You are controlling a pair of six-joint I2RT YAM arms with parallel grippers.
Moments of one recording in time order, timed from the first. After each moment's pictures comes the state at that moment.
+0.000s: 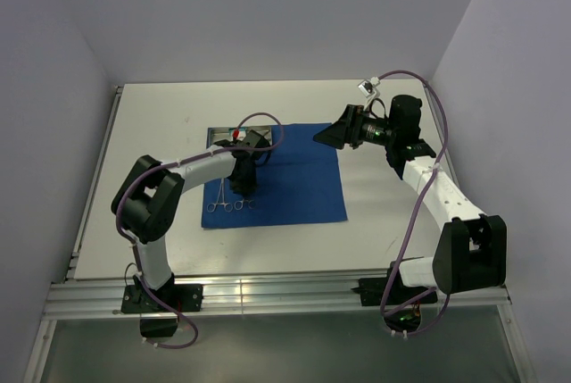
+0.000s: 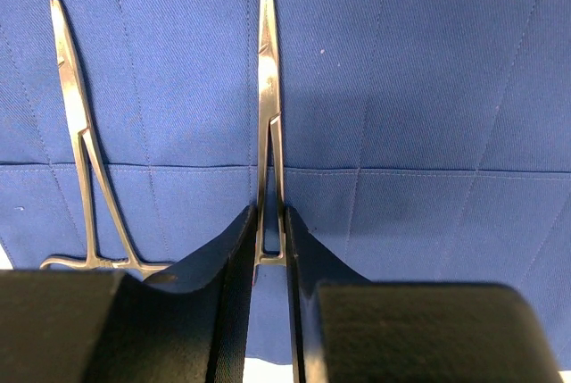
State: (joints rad) left arm -0.64 1.86 1.22 -0.64 -0.23 -0.68; right arm 0.11 1.32 0.94 0.10 -0.96 0.54
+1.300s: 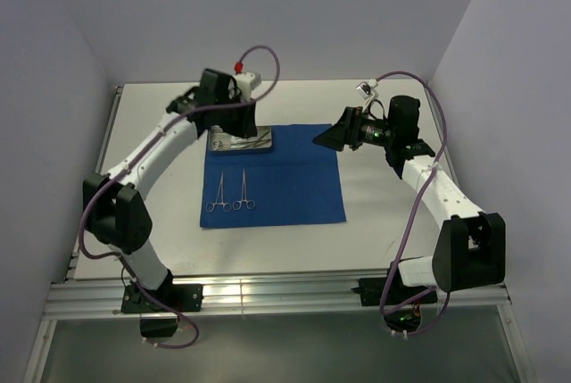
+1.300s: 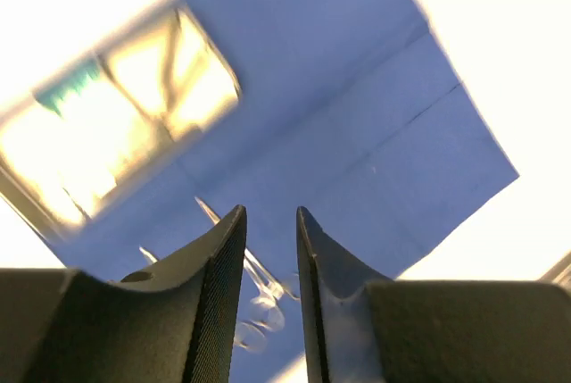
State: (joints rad) left arm -0.48 1.69 1.52 -0.63 0.21 -0.10; right arm 0.11 1.33 0.94 0.07 -0.96 0.48
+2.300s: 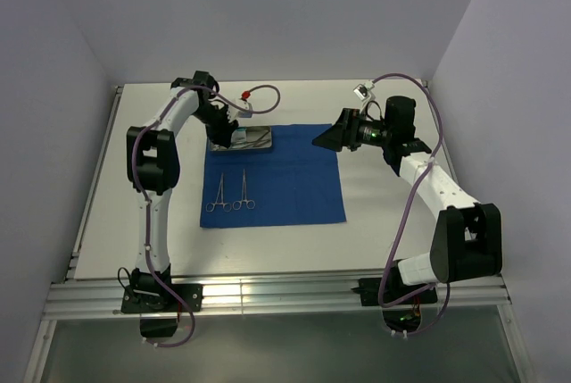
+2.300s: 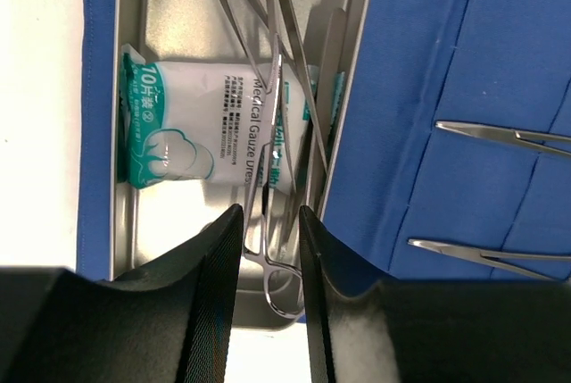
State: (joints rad) left arm -0.19 2.36 2.09 -1.12 0.56 1.09; right arm 0.10 1.38 0.94 0.06 -0.96 0.46
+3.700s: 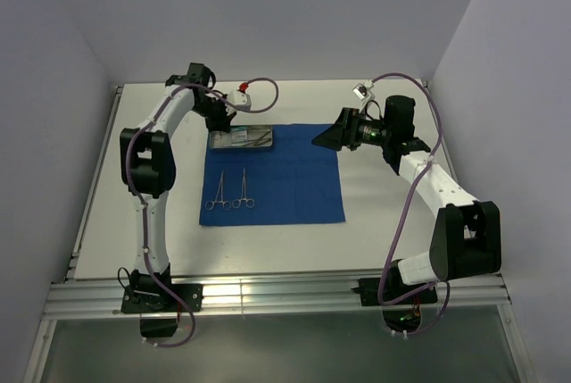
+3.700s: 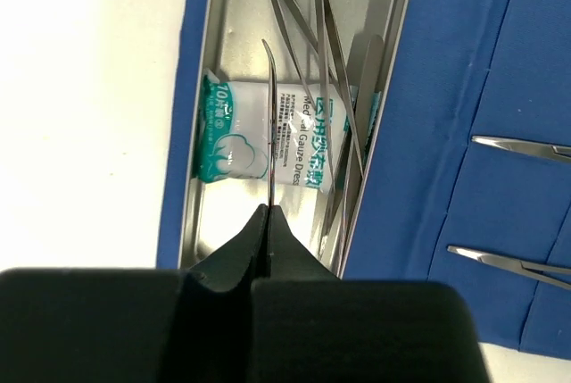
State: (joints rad) left arm -0.18 2.30 2.06 -0.99 0.59 1.12; right arm 0.10 1.40 0.95 0.06 -0.96 0.46
